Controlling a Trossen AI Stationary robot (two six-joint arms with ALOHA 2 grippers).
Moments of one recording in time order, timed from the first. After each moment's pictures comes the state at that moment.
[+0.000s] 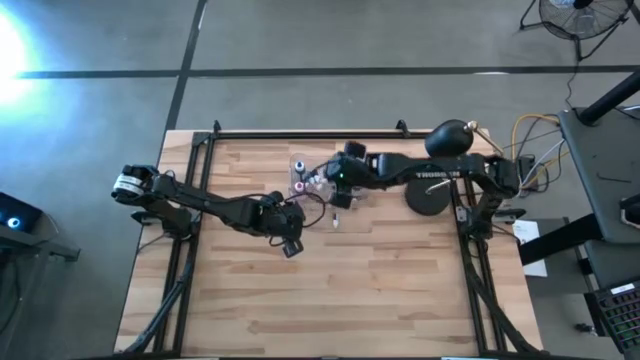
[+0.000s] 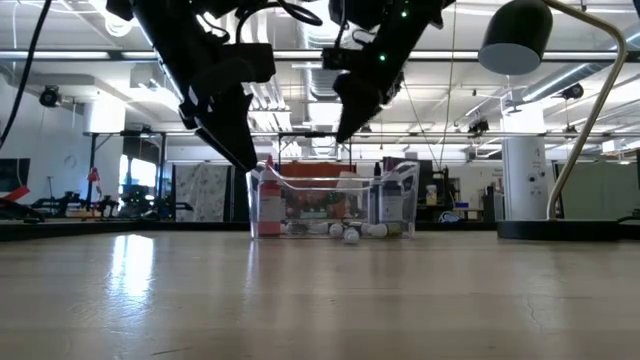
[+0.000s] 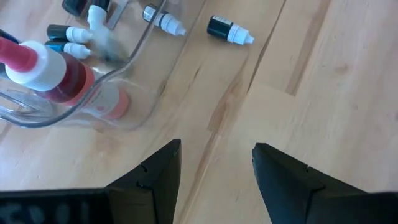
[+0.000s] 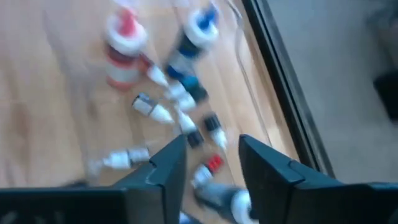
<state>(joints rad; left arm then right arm) -0.16 1.53 1.01 -0.52 -0.37 -0.48 -0.14 1.77 1.42 -0.59 0.38 -0.05</state>
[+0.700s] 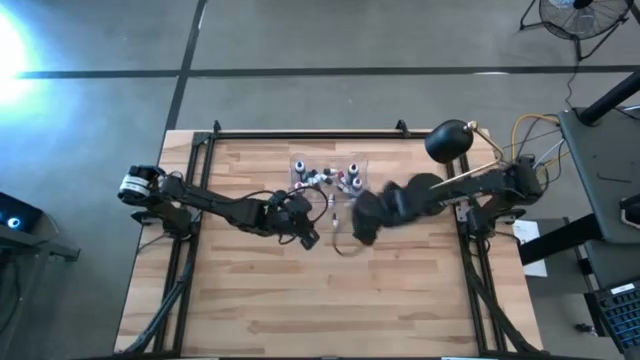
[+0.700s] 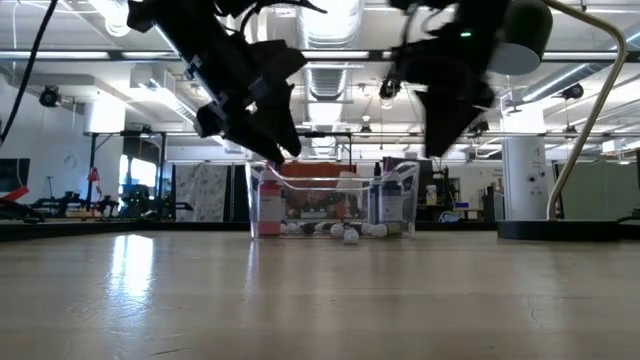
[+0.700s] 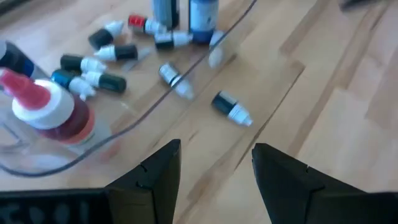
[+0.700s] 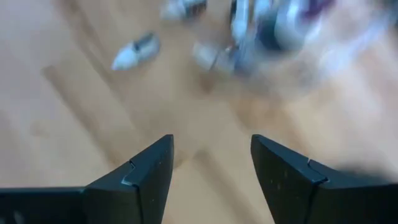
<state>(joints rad) -0.15 1.58 1.01 -0.30 -0.49 -0.67 0.11 1.62 1.20 -0.92 0.40 0.70</state>
